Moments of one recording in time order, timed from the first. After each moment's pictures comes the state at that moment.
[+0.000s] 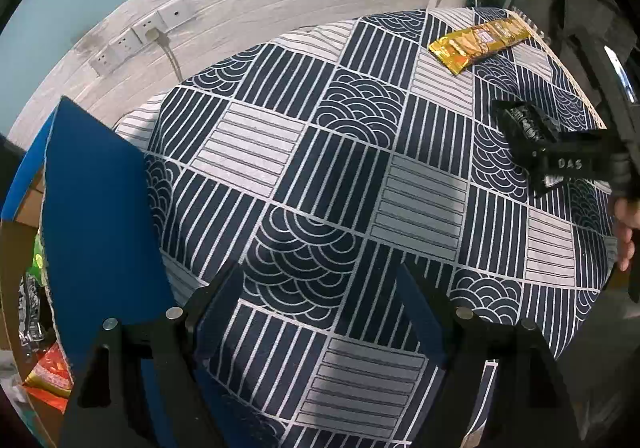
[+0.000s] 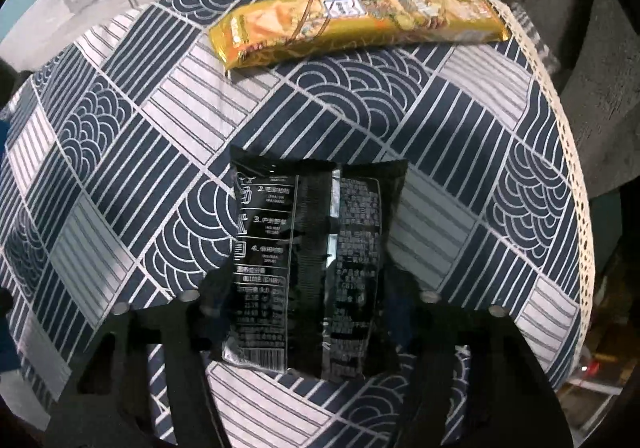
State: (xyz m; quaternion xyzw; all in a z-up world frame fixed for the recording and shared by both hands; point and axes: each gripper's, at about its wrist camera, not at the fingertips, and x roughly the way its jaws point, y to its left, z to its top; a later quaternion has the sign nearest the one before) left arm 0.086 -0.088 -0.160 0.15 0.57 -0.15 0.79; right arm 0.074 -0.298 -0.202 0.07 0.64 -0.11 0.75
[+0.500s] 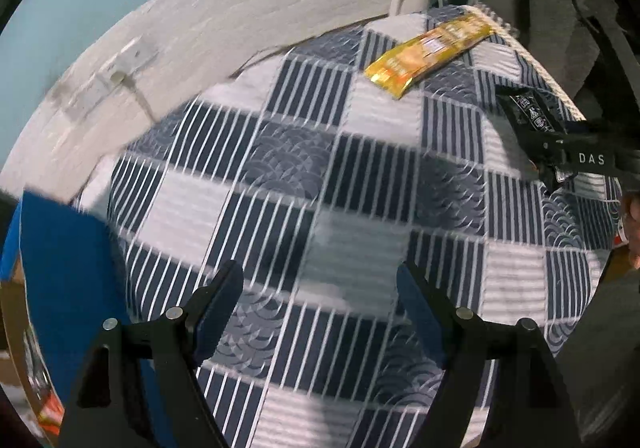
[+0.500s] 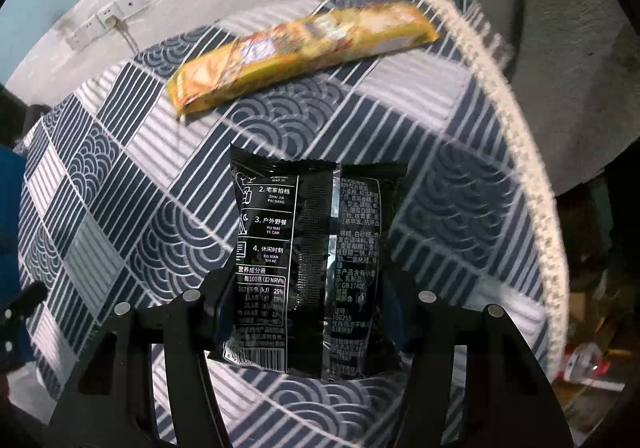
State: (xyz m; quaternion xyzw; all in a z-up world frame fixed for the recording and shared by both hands) left arm 0.096 -0.163 -0.149 0.19 0.54 -0.20 0.79; right arm 0.043 -0.356 -0.163 0.09 0.60 -0.13 0.78
